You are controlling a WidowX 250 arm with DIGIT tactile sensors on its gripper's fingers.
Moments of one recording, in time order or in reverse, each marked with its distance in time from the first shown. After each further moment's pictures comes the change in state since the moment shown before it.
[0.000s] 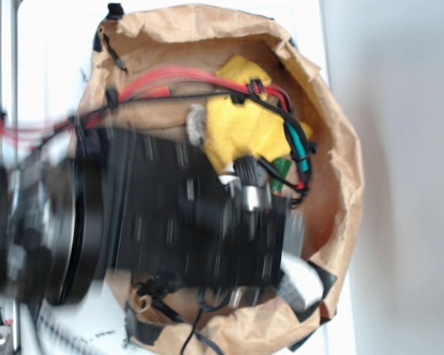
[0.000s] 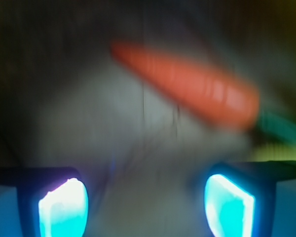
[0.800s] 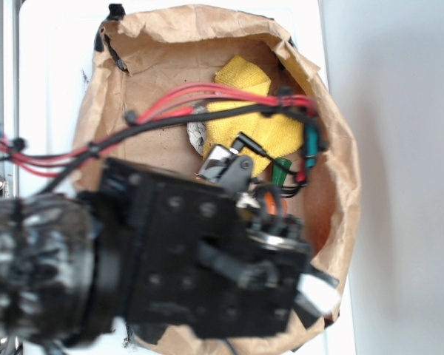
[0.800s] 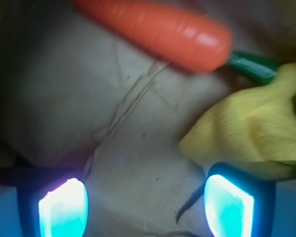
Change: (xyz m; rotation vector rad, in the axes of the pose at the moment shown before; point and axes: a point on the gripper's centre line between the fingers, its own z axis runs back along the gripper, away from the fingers) arm -0.002 0.022 0.009 -0.015 0.015 0.235
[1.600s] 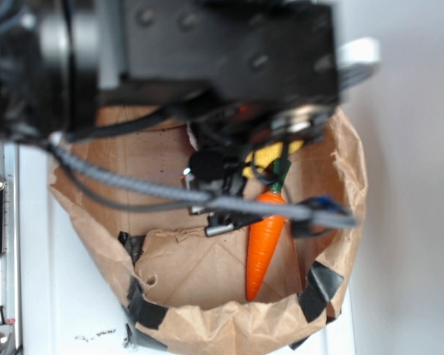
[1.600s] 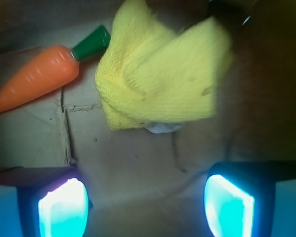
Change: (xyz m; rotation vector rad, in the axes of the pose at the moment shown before) arm -0.033 0.037 -0.001 -0.150 0.019 0.694
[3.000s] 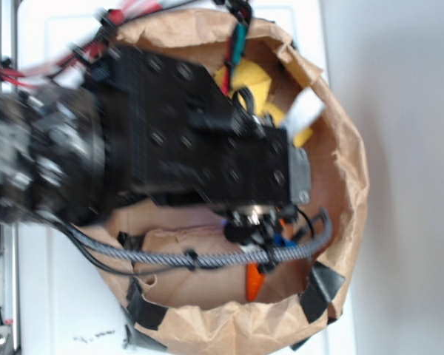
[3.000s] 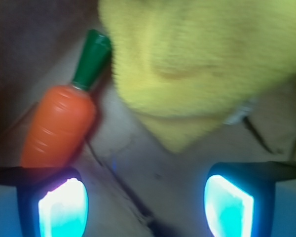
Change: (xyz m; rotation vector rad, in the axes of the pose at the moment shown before) arm 0.011 -0.067 -0.033 -0.133 -0.087 0.476
